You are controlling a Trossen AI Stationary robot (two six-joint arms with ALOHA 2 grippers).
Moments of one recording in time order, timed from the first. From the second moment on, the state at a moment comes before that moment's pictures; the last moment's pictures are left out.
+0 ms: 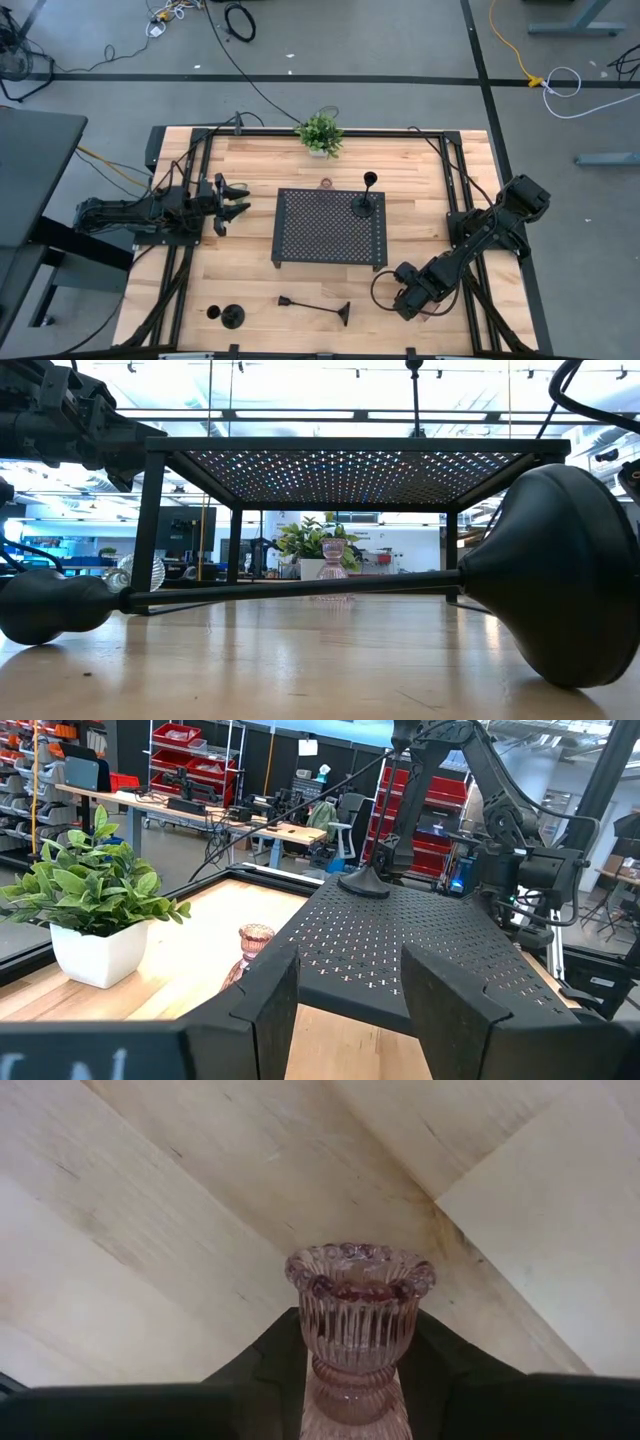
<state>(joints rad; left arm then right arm) 0.00 0.01 0.01 0.05 -0.21 -0.20 0.76 1.64 0.85 -0.64 -0.14 1.57</state>
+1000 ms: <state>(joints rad) 0.00 0.01 0.01 0.05 -0.21 -0.20 0.75 1.40 0.86 -0.66 -0.03 1.55</state>
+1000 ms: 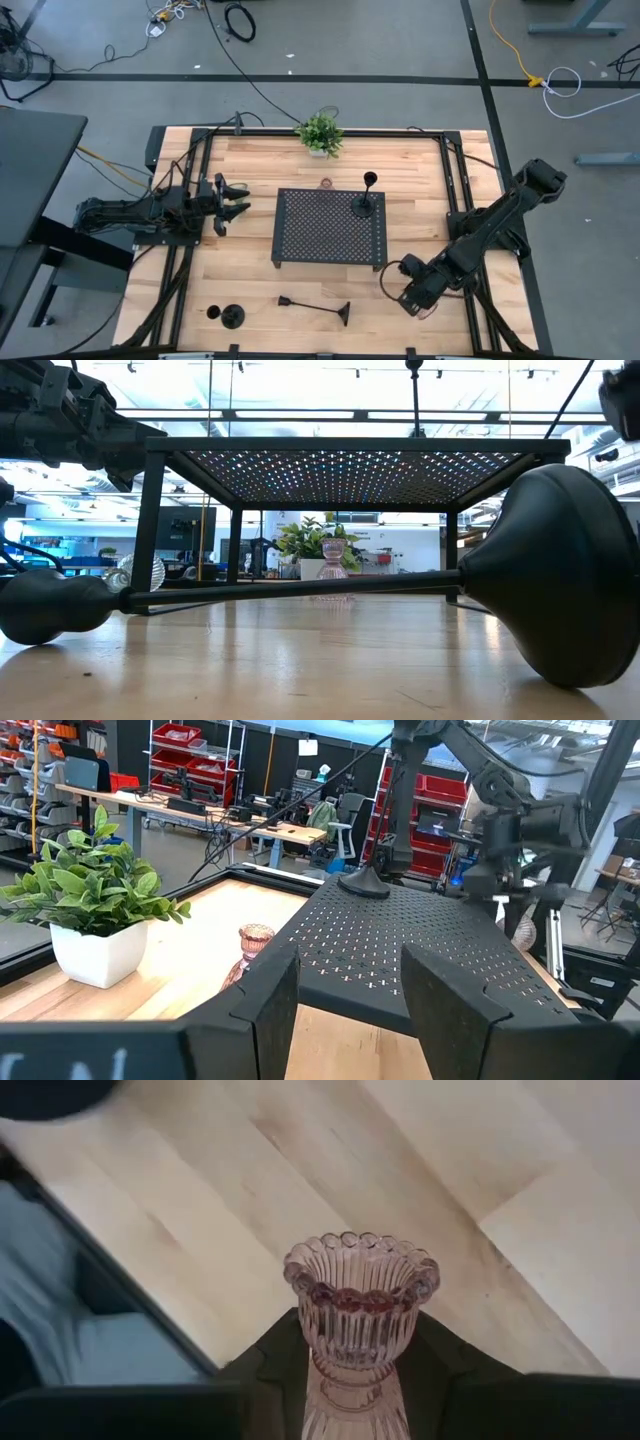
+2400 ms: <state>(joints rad) 0.00 0.01 0.01 0.05 -0.21 -0.19 0.69 1.15 0.86 -0.14 0.88 0.77</state>
